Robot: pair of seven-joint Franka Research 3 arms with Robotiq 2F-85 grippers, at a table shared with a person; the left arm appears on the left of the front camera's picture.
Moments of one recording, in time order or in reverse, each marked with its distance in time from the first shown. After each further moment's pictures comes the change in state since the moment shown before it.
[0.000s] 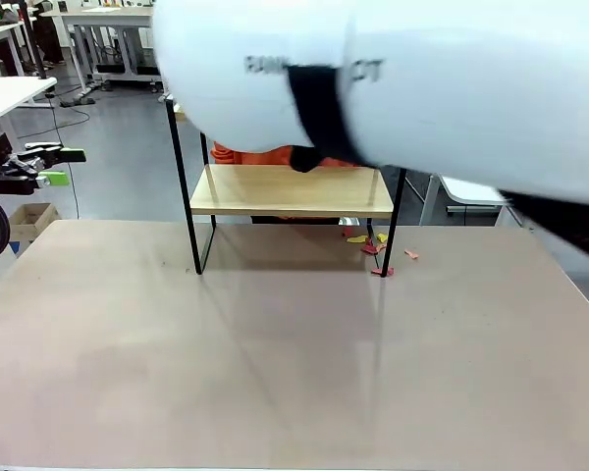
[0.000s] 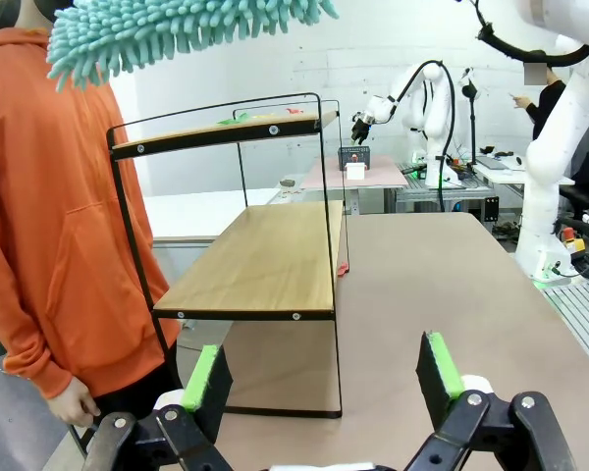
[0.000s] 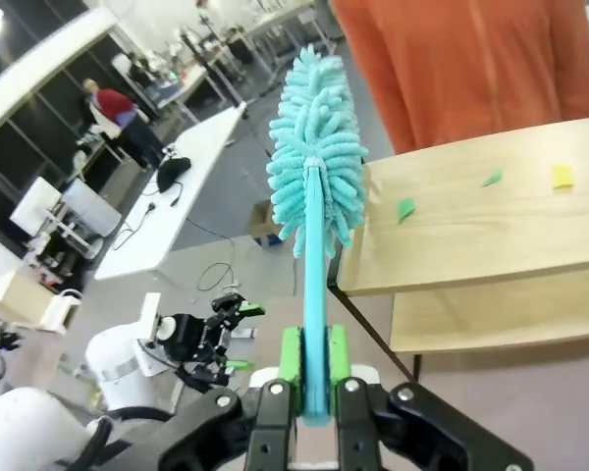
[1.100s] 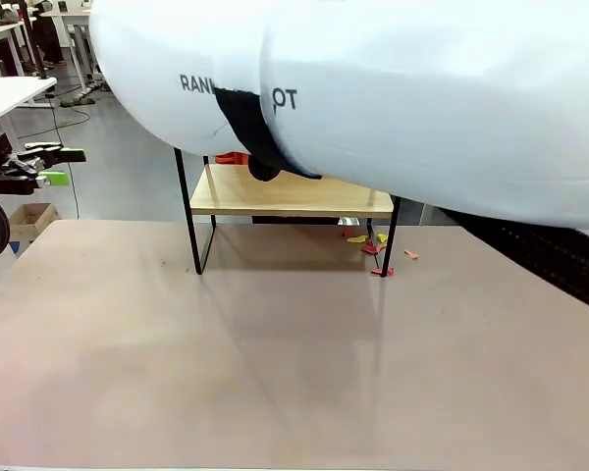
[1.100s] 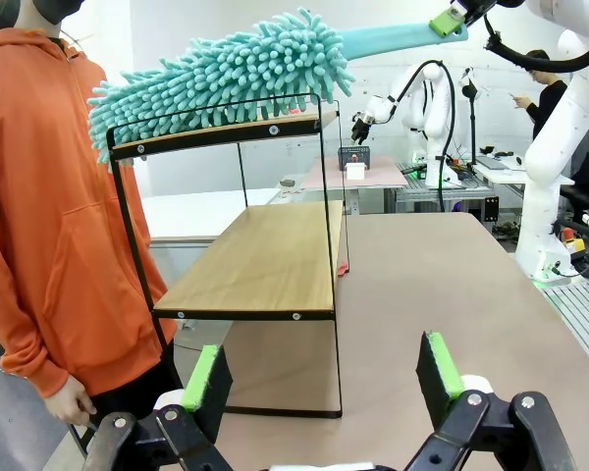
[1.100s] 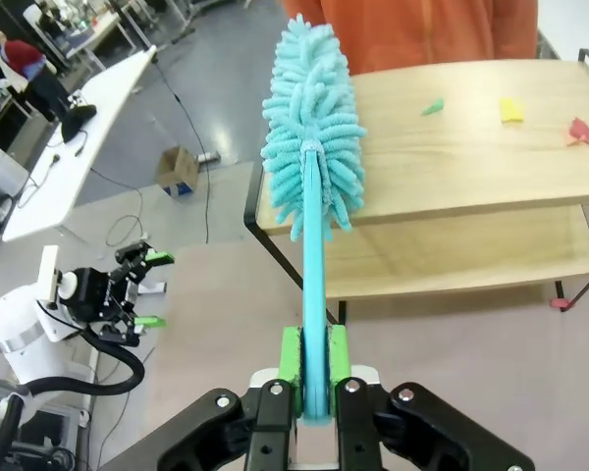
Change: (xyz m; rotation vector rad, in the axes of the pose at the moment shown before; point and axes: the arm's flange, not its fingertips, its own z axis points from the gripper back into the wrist) left arm 0.000 0.000 0.000 0.000 0.000 0.000; right arm -0.026 0.000 -0.026 -0.226 0.145 0.077
